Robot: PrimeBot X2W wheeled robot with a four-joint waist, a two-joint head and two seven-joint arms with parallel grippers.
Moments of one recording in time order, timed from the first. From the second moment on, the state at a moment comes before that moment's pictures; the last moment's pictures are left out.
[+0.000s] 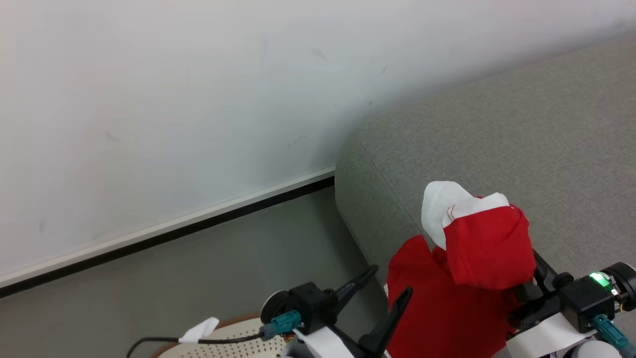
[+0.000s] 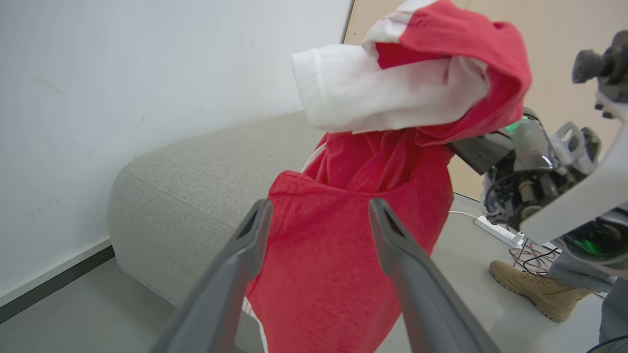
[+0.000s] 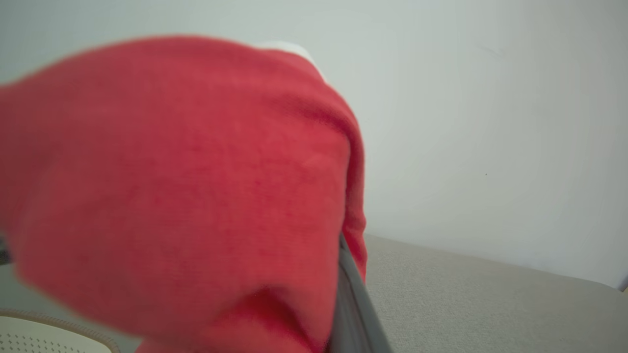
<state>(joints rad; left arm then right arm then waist) -0.38 0.07 -0.80 0.35 -0.49 -0.09 -0.26 -0.21 -0.27 0.27 0.16 0.15 0.13 -0.26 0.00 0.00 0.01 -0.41</state>
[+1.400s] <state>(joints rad) -0.80 0.10 -0.81 0.31 -0.37 -0.08 -0.18 -1.19 -0.78 0.00 0.44 0.29 0.13 -0.26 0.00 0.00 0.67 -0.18</state>
